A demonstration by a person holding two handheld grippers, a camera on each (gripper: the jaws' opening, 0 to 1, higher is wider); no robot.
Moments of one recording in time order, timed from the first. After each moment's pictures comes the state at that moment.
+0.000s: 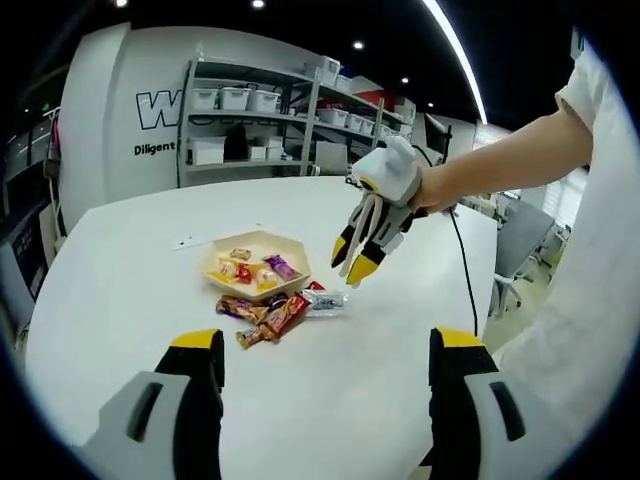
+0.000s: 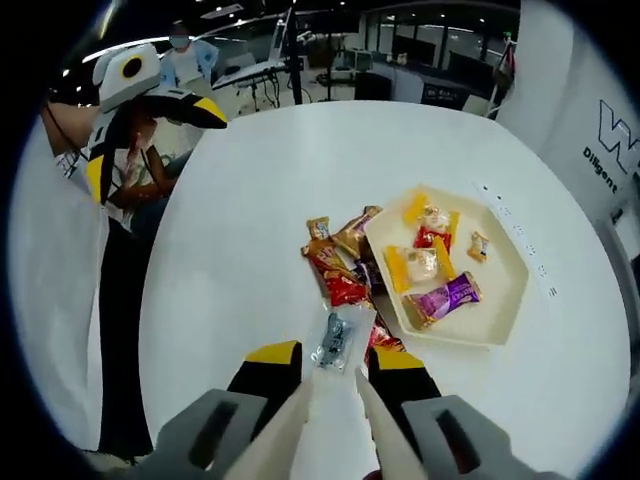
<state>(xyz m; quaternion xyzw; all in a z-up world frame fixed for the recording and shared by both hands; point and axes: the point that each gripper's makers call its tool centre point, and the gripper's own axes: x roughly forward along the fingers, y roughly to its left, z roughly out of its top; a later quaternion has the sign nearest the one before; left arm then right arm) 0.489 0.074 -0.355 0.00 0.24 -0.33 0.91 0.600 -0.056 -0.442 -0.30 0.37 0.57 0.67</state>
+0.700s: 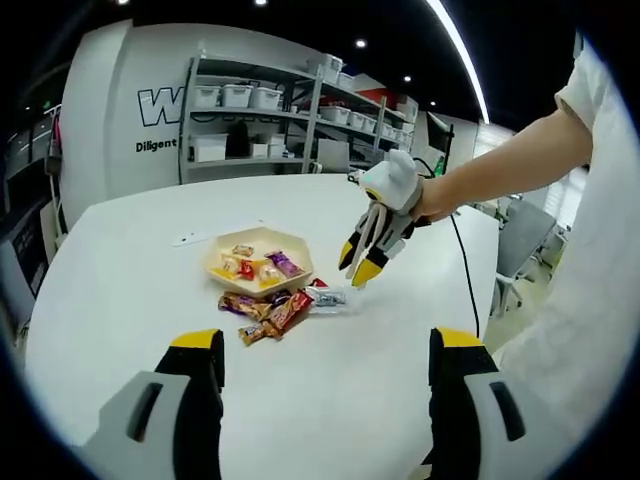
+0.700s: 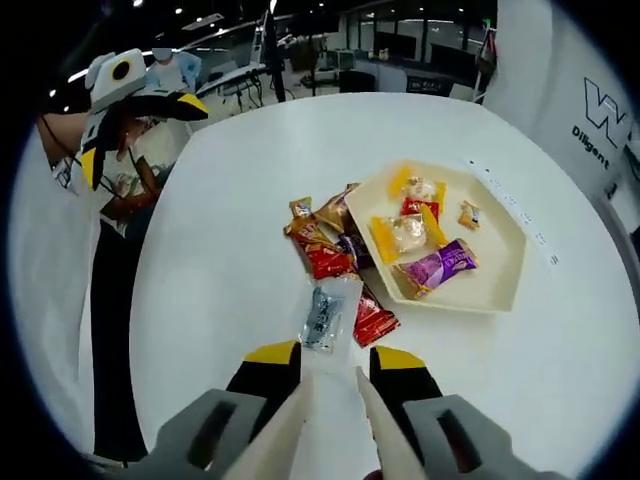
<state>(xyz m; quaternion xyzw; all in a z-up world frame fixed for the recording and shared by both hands) 0.492 0.077 -0.358 0.00 0.24 -0.33 0.91 0.612 -0.074 -0.463 -0.27 0.38 0.55 0.69</state>
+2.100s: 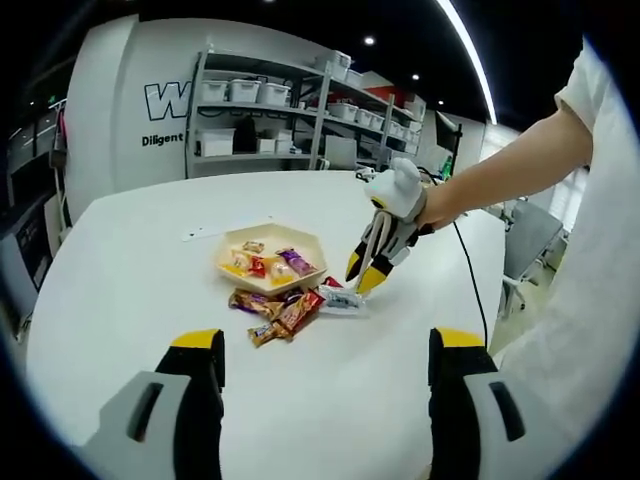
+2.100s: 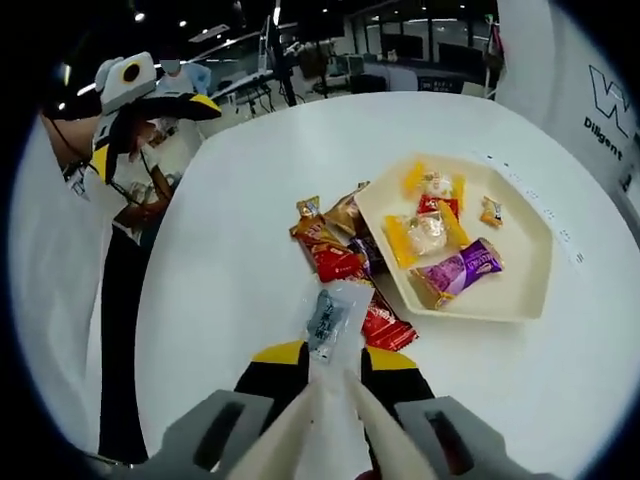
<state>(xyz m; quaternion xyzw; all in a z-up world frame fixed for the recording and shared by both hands) 0.506 0.089 -0.364 0.00 0.25 -0.32 0.91 0.607 -0.060 -0.476 -0.25 0.39 0.59 0.67</state>
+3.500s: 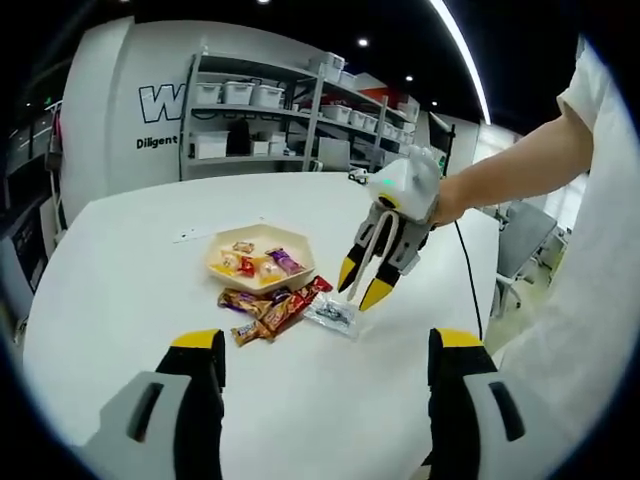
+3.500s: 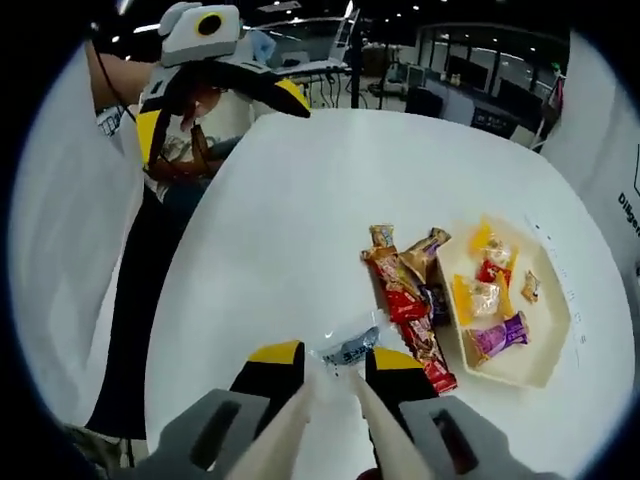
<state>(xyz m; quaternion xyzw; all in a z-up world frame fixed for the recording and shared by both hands) 0.494 0.079 -0.362 0.00 0.25 -0.33 0.91 0.561 -0.027 -0.454 -0.31 0.33 0.64 0.62</state>
